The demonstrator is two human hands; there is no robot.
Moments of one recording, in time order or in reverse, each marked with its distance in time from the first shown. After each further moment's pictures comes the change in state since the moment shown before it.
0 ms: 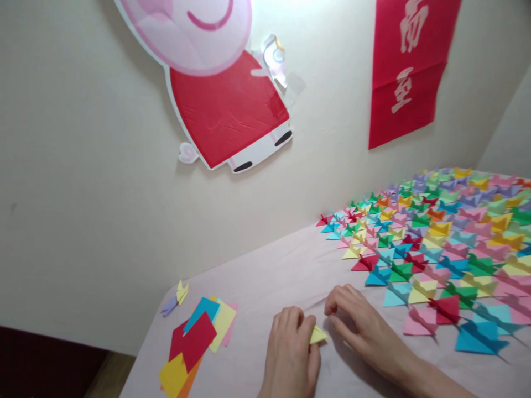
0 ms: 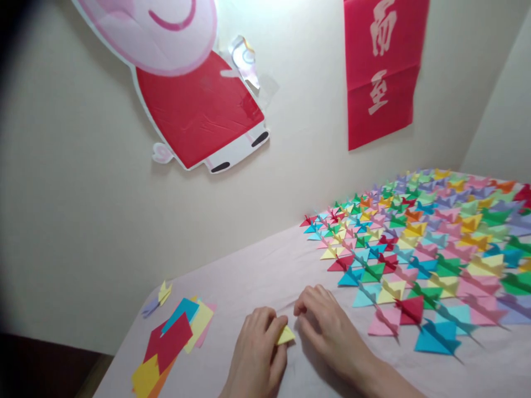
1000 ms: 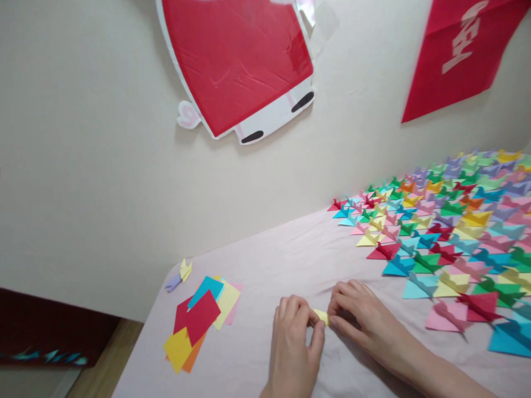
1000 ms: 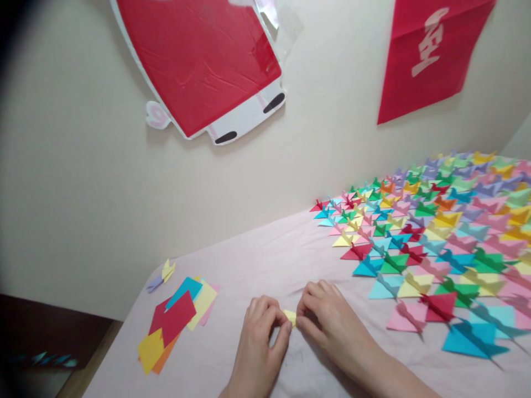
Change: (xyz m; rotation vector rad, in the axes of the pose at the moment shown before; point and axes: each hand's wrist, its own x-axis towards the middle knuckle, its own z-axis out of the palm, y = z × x) left_hand -0.006 0.003 0.002 -0.324 0.010 -0.238; right_hand 0.004 0.004 0.017 -0.112 -0.252 0.072
